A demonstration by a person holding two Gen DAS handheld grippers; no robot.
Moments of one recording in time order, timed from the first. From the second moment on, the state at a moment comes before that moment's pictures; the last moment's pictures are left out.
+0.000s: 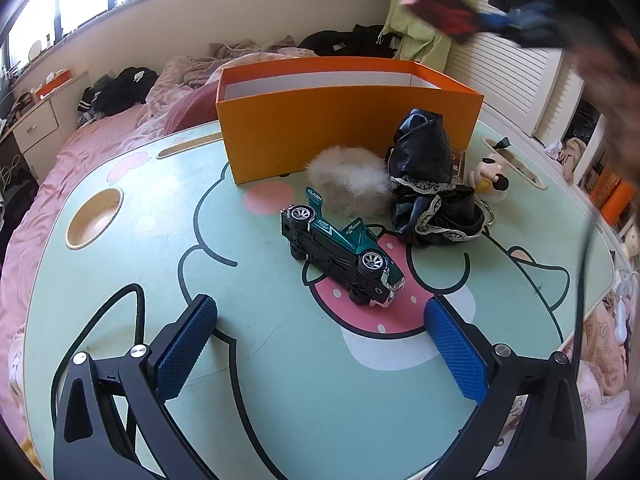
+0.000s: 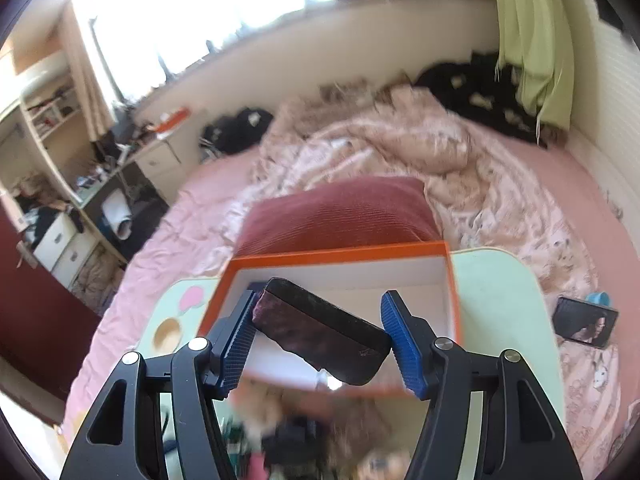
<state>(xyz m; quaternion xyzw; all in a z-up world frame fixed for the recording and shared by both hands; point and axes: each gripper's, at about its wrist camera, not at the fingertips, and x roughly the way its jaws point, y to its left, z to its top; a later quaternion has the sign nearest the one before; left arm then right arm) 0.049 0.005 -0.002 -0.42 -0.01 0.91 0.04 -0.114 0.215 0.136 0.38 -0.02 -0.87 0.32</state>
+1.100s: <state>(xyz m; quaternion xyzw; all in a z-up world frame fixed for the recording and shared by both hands) 0.052 0.006 -0.002 -0.42 -0.01 0.91 0.04 0.016 0.265 0.011 0.33 0.12 -0.90 0.27</state>
